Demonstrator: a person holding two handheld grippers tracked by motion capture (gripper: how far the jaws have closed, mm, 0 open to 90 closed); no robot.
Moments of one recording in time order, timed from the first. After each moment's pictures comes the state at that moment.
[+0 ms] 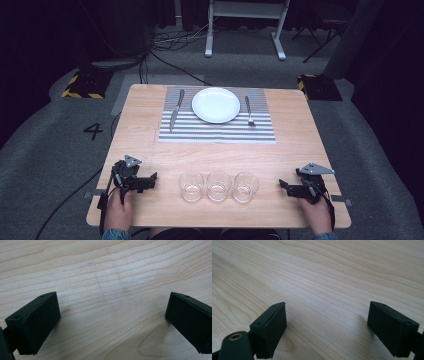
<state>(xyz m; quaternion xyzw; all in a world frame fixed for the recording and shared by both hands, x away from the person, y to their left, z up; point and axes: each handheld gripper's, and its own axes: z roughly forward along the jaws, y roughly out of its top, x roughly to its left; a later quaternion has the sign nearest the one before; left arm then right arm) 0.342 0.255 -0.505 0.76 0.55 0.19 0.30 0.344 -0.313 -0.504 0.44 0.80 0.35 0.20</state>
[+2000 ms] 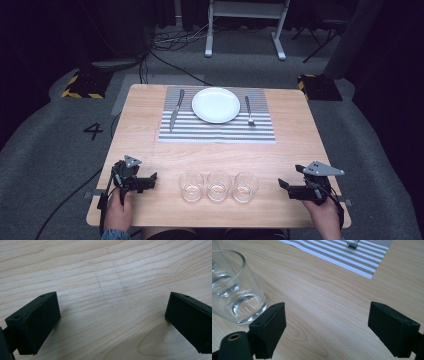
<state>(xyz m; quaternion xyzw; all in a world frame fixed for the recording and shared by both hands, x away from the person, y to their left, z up) 0.341 0.256 -0.505 0.75 0.55 0.19 0.29 0.318 -0.293 -0.445 0.39 0.80 0.40 0.21</state>
